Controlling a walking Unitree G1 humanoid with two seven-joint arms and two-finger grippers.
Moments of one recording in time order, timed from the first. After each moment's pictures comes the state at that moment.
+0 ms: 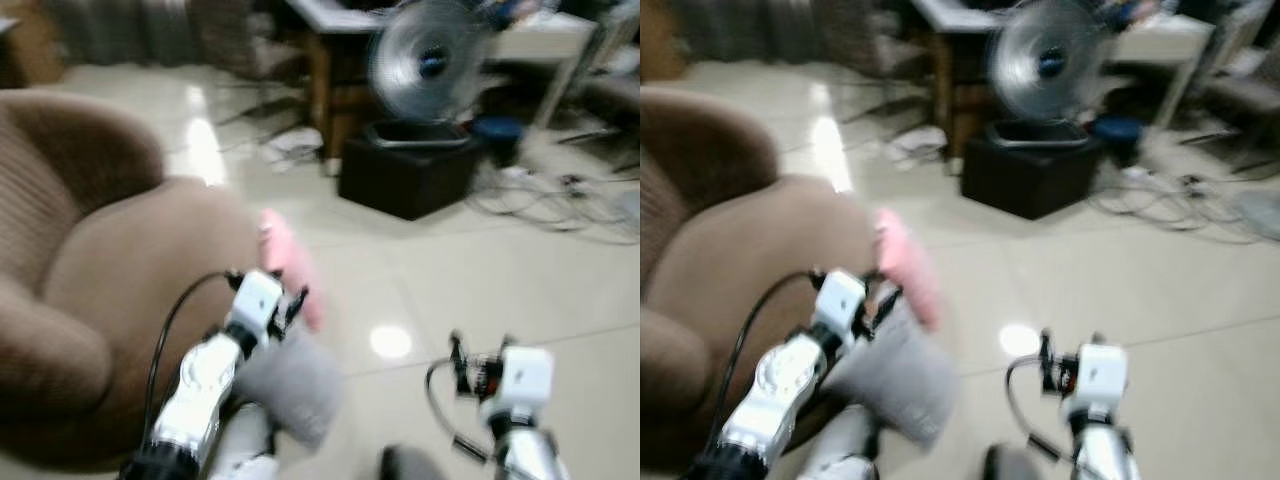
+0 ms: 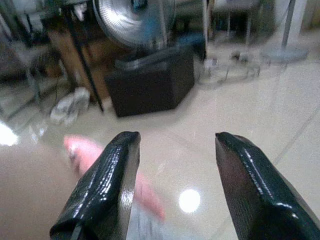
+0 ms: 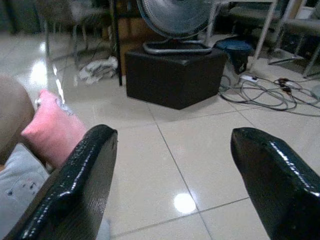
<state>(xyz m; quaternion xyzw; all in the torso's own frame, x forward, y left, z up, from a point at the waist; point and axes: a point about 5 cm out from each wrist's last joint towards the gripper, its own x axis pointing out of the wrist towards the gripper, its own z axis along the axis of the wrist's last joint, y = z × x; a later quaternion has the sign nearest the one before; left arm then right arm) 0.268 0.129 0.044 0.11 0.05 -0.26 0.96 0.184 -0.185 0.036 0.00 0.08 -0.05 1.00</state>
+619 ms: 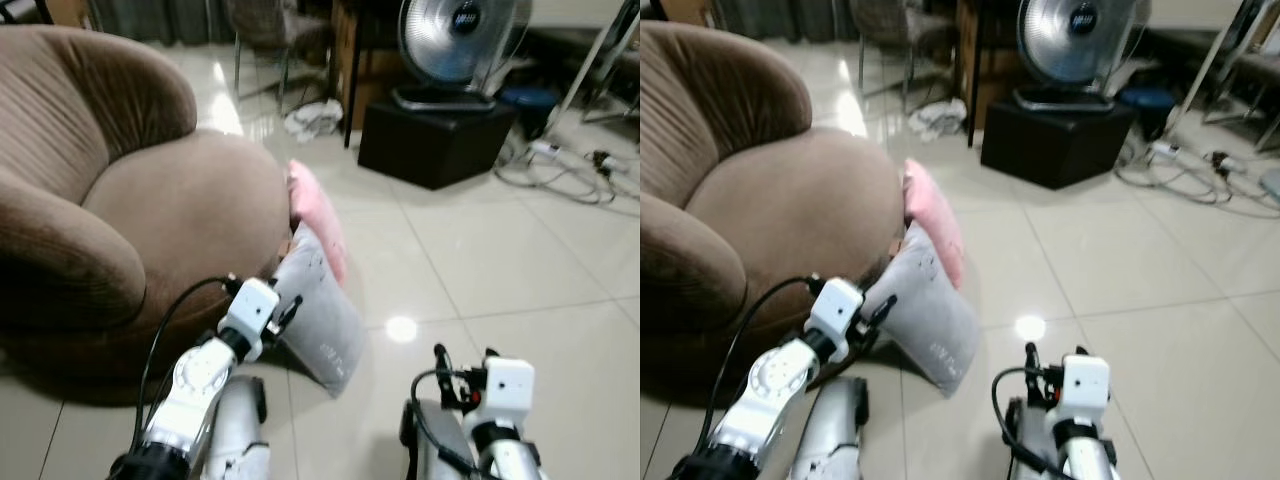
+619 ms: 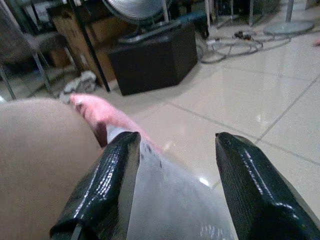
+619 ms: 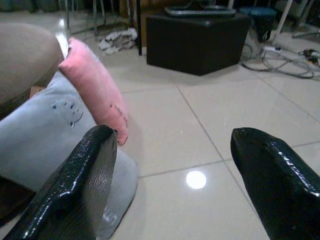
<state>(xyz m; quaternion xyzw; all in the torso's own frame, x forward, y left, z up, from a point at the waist) 0.274 0.133 0.049 0.13 0.04 -0.27 0.95 0.175 -0.172 0.024 0.01 0.11 -0.04 0.99</state>
